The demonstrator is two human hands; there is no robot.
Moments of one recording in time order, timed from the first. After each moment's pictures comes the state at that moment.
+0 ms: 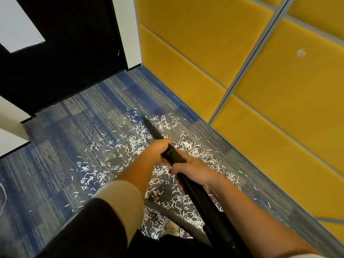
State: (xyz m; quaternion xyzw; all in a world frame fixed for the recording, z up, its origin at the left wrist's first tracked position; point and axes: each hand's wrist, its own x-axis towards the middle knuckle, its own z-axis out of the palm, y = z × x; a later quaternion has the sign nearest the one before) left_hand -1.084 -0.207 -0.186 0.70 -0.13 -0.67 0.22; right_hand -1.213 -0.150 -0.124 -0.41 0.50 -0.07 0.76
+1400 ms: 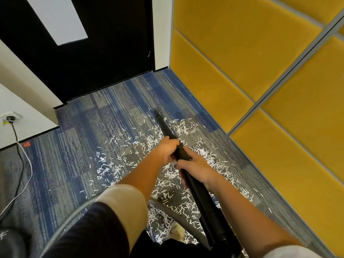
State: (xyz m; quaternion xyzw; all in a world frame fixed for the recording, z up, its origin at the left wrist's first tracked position) left_hand -1.035 -0.196 -0.180 0.67 -0.12 -0.64 0.36; right_hand -1.159 -0.165 -0.138 -0.46 0.51 -0.07 0.72
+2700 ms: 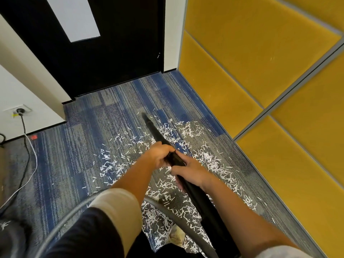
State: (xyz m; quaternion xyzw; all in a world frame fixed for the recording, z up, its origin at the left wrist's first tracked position) left_hand -0.996 -0.175 -0.192 0.66 -0.07 -0.64 0.38; right_hand -1.133 -0.161 -0.140 -0.54 0.49 0.01 0.68
